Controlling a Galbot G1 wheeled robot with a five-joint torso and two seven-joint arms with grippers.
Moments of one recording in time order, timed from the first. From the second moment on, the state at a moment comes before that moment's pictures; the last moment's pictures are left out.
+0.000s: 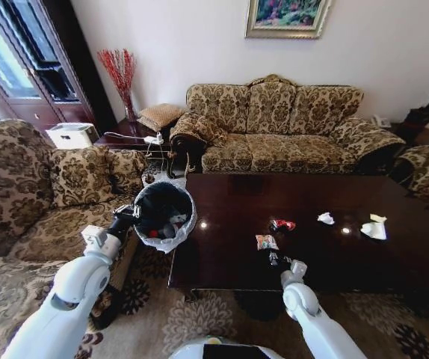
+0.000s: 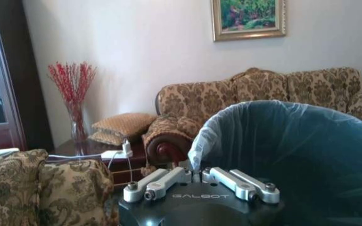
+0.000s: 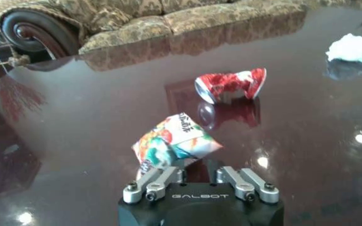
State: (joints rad) left arm 1.44 -1.03 -0.75 -2.23 -0.47 0.29 -0.02; right arm -1.29 1.14 0.30 1.67 0.68 -0.18 0.37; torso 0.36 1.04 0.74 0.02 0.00
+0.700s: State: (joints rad) left arm 1.45 -1.03 -0.74 -2.25 -0.47 0.28 -0.01; right arm -1.26 1.16 0.28 1.72 0.65 -0.15 0.46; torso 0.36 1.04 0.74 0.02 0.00
